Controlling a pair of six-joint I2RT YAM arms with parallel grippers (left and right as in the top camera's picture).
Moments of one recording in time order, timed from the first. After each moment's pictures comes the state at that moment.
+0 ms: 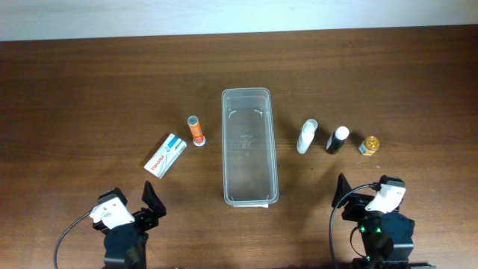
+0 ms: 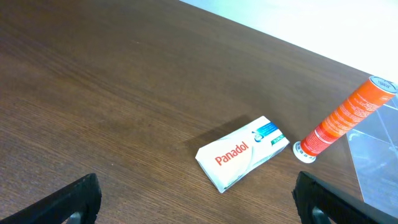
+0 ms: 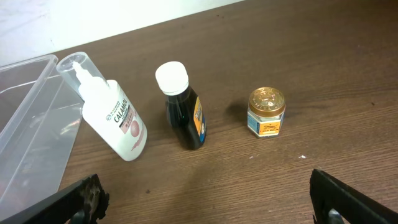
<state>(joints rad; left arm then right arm) -0.12 0.02 0.15 -0.54 -0.33 -0.40 -0.04 0.01 0.15 -0.50 0.03 0.22</state>
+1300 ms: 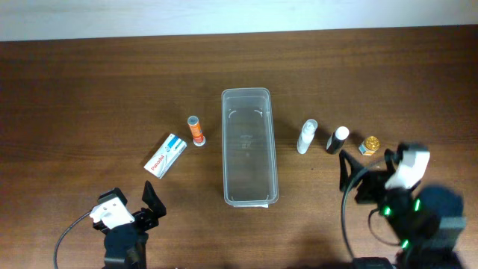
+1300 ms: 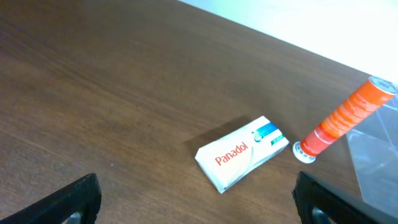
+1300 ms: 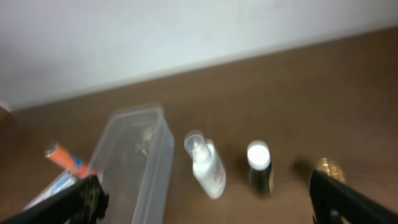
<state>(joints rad) -0.12 0.02 0.15 -0.53 -0.32 -0.40 -0.04 0.57 0.83 -0.71 -0.21 0.23</state>
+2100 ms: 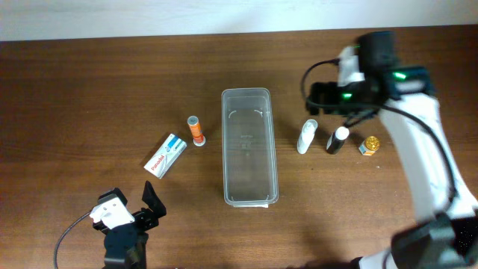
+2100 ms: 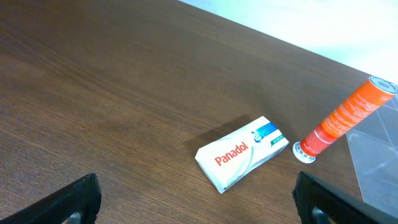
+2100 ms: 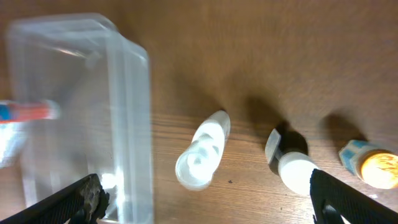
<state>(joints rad) -0.12 0.02 0.15 -0.53 -0.32 -0.40 0.11 1.70 1.63 -1.14 -0.16 0.17</state>
